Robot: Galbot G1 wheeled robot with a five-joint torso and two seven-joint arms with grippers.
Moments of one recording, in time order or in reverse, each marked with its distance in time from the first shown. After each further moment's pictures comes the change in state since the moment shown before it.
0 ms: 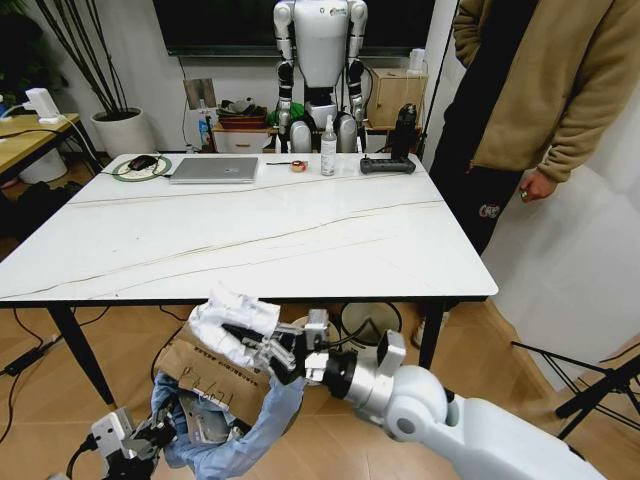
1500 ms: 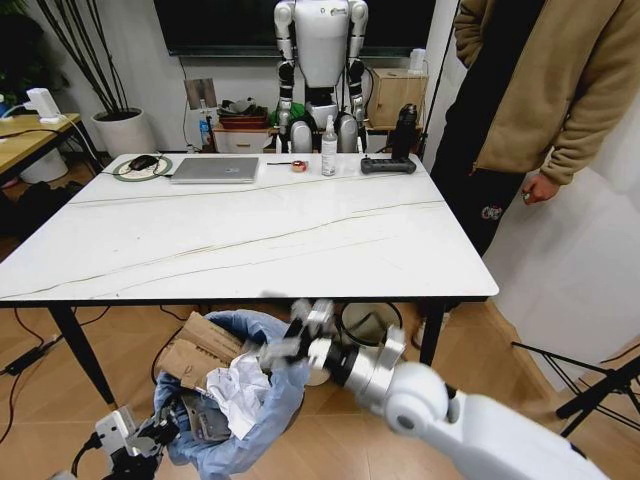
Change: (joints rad) left arm -0.021 0.024 0.011 0.013 0.004 0.004 0.004; right arm -0.062 -0.063 0.203 0.014 -0.079 0.025 0.333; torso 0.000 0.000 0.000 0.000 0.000
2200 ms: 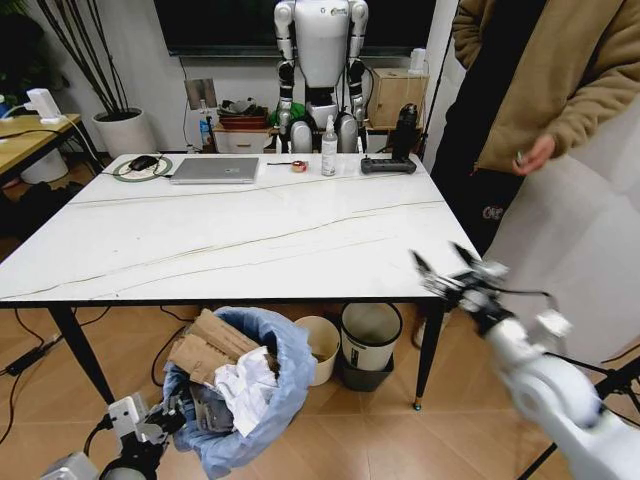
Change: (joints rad) left arm -0.057 0.130 0.021 0.050 0.037 -0.023 0.049; right arm -0.872 0.039 1.043 0.115 -0.254 0.029 -0.046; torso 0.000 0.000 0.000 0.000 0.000
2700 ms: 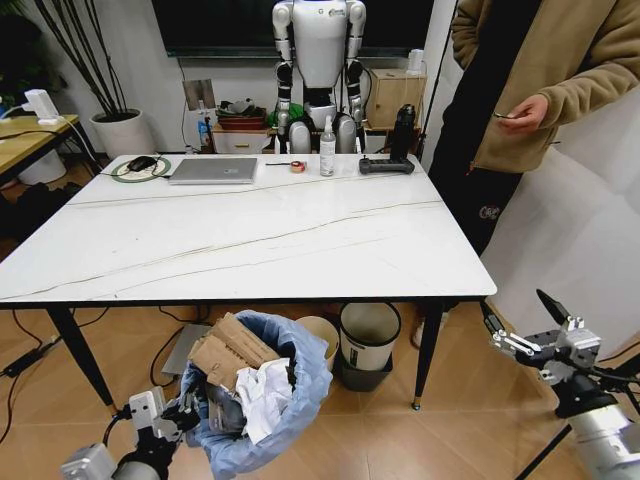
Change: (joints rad) left arm -0.018 0.053 0.051 0.087 0.046 -0.026 0.027; right arm -0.204 0.117 0.110 0.081 -0.132 0.058 -0.016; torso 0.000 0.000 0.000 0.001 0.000
